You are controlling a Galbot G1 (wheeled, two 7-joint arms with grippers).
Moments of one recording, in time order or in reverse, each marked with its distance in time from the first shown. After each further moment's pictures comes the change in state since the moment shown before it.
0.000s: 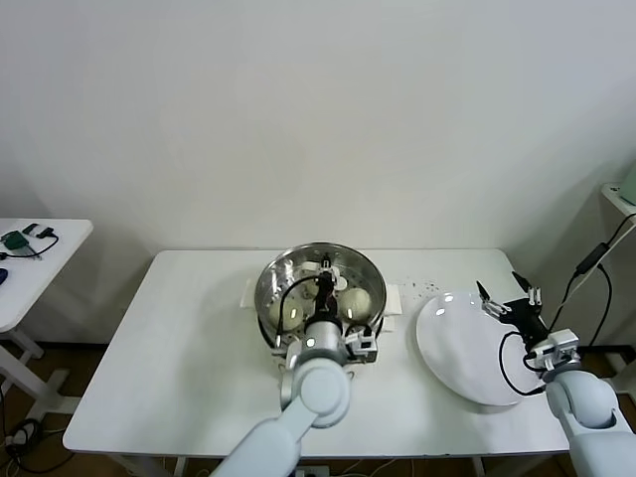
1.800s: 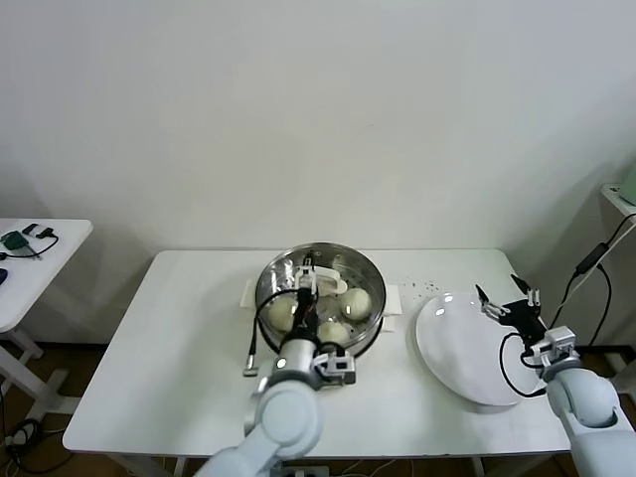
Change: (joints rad) left arm 0.108 0.140 -0.030 -0.220 -0.131 0.000 -0.014; right arm -0.008 -0.007 0.003 0.035 -0.034 -0.094 0.009
